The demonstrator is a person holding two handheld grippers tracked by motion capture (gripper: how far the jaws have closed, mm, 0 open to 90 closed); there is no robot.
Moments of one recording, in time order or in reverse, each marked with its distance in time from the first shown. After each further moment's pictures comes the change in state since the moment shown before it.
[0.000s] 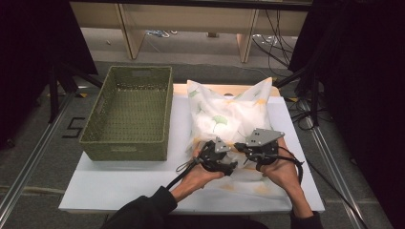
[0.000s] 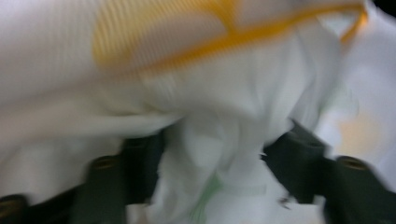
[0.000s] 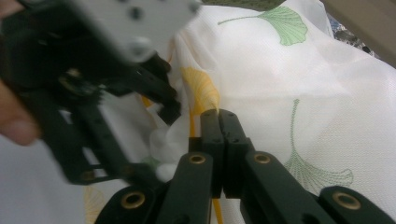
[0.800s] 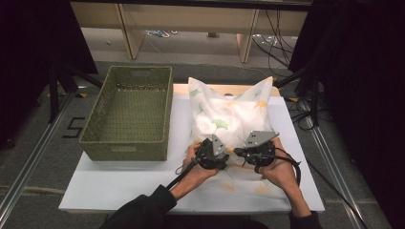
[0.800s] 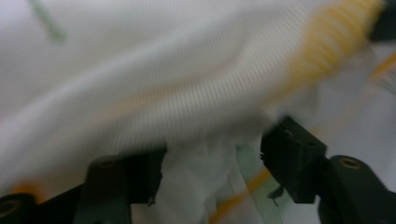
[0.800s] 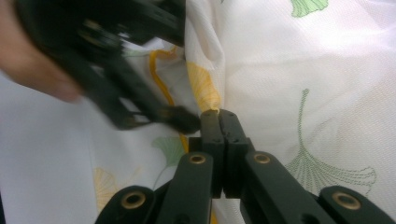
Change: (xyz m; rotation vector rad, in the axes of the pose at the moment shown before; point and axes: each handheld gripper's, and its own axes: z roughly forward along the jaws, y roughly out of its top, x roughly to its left) left arm 0.011 -0.012 -0.016 0.016 0.200 0.201; right arm 0.001 -0.010 0.013 0.077 0.054 0.051
